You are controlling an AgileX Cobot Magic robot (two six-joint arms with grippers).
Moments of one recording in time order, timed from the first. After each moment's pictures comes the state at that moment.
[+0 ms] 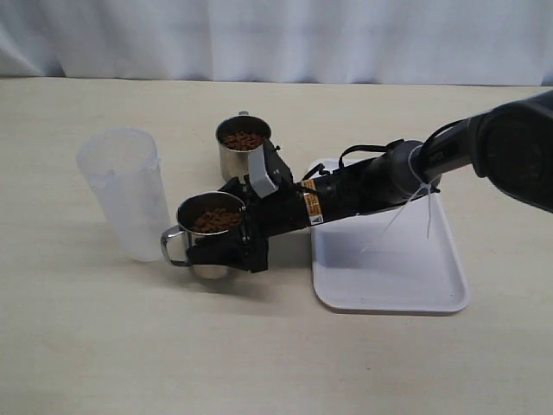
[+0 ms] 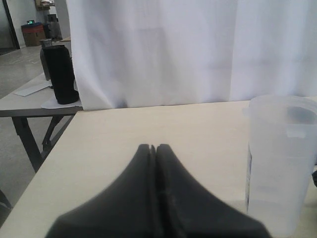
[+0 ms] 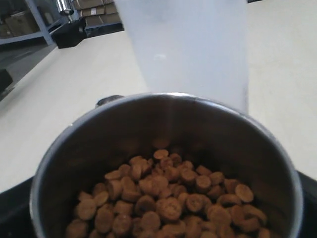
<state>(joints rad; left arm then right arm) 0.00 0.00 0.00 -0.01 0.19 0.10 0.55 2.43 -1.34 -1.44 -1.18 0.77</state>
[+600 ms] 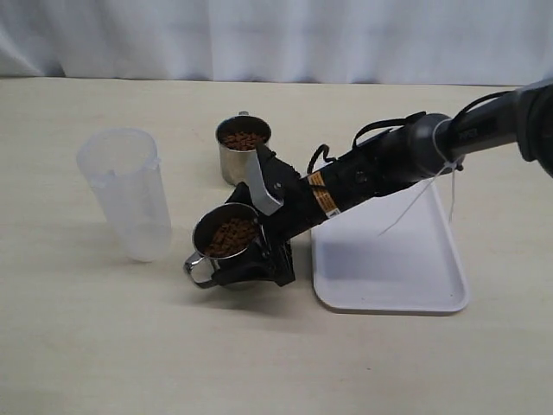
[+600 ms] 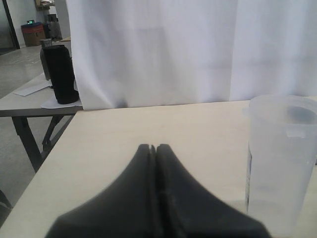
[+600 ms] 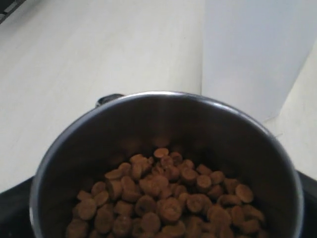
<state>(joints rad) 0.00 0.00 0.00 -0.01 0.19 0.10 0.55 2.28 -1.29 -1.73 -1.03 0.81</state>
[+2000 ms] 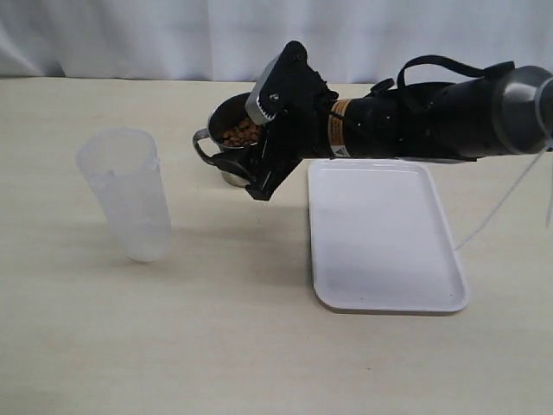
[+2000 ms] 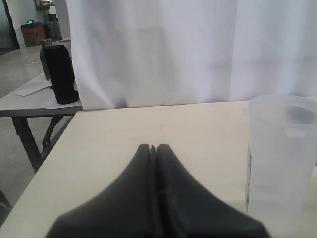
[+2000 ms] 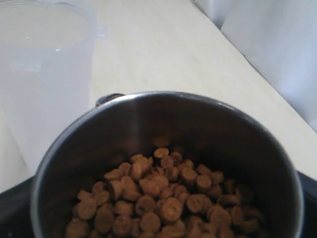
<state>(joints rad) 0.00 0.00 0.00 -0.01 0.19 0.10 0.60 1.90 -1.09 -1.17 -0.53 0.57</state>
